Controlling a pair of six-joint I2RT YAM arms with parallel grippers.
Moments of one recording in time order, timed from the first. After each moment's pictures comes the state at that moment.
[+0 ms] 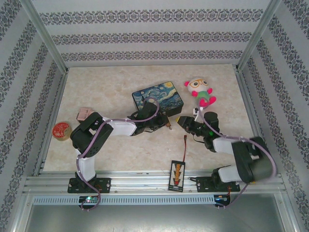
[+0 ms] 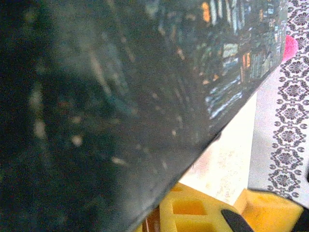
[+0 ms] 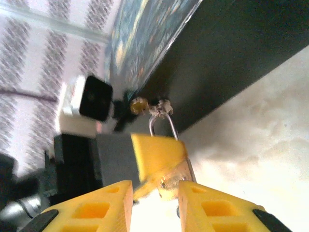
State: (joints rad) left arm -0.72 1.91 1.01 0.27 0.25 -1.16; right arm 0.25 1.33 0.33 0.55 -0.64 0.91
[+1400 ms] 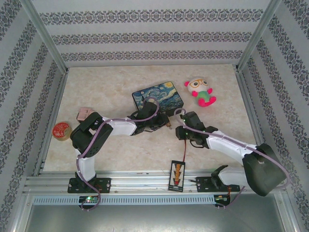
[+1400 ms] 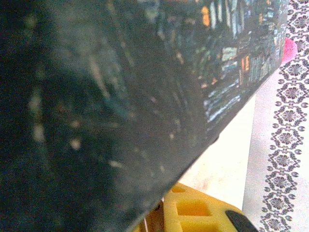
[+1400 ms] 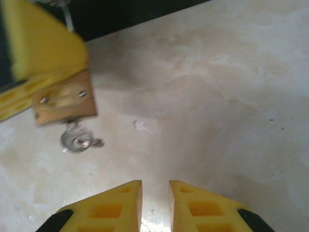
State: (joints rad) left arm -0.72 1.91 1.01 0.25 0.26 -1.17; right arm 0.53 1.28 0.57 -0.23 -0.04 0.47
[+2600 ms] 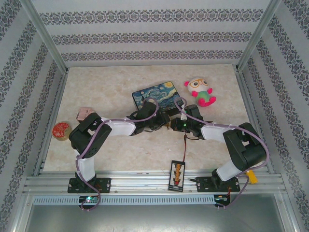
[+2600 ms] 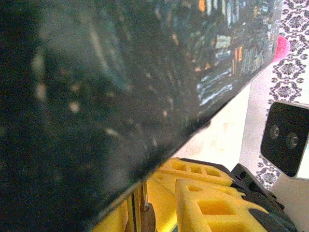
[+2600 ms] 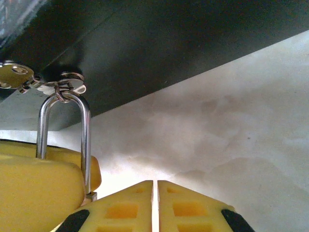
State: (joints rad) left arm -0.72 1.89 1.00 0.25 0.27 -1.21; right arm 0.41 1.56 0.60 0.14 -0.36 0.58
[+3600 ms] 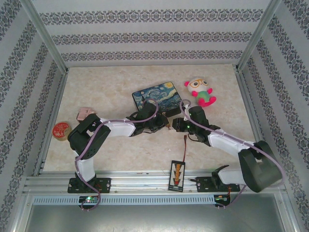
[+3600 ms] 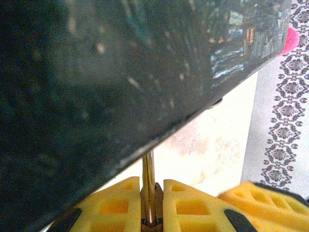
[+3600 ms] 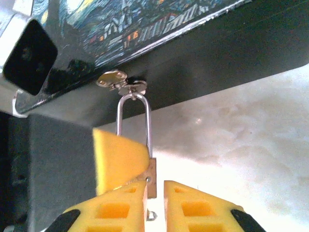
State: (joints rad) left arm -0.73 1.87 0.99 0.22 0.27 -1.21; right arm 0.45 1.29 0.53 0.06 -0.29 0.53
